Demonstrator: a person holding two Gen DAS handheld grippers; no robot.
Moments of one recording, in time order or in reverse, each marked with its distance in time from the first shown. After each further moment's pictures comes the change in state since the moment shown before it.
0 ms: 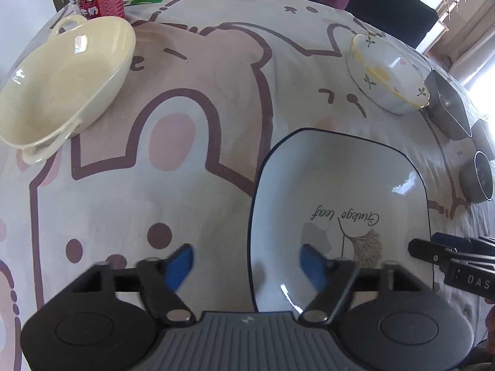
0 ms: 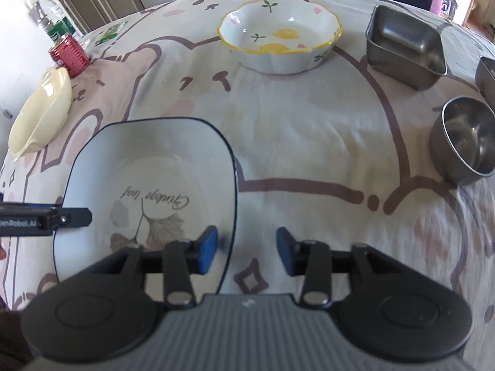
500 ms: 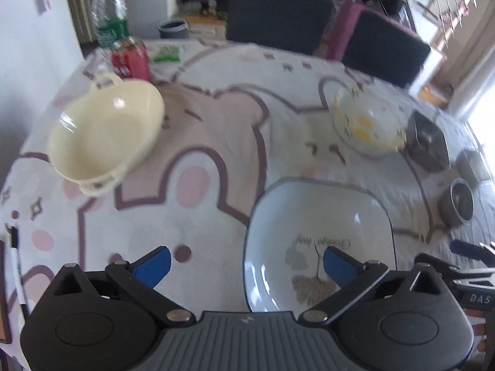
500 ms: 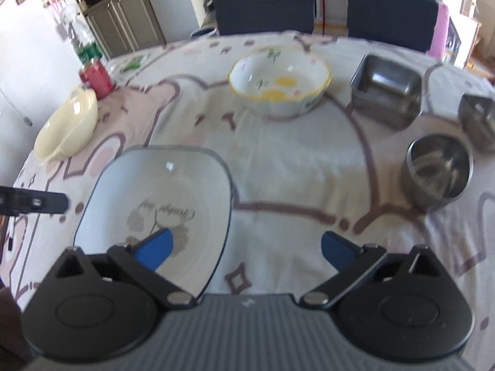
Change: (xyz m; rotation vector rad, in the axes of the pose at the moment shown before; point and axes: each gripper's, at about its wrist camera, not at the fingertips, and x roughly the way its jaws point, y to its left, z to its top) left arm -0.085 -0.012 -0.004 -0.025 -0.194 0.061; right arm -0.056 -0.014 -0.014 -0.064 -0.175 0.021
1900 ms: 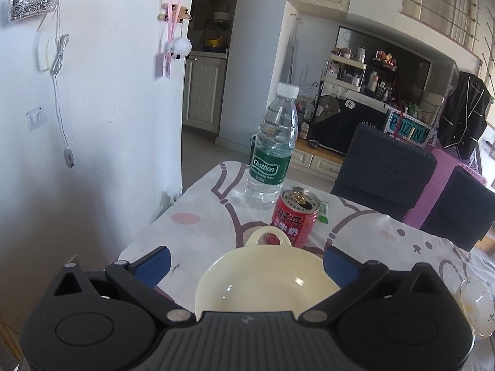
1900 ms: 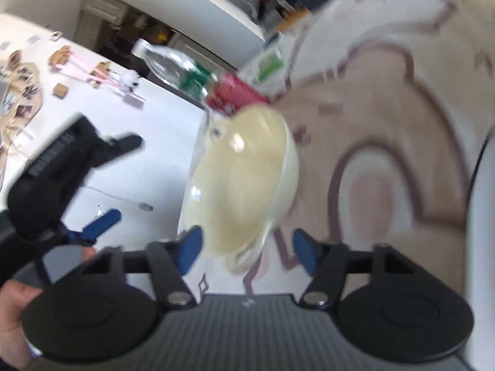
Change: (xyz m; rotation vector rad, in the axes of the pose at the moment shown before) left arm 0.005 0.189 0.085 -0.250 -0.471 0.178; right arm 0.139 0.227 0.067 0.474 -0.017 0.532
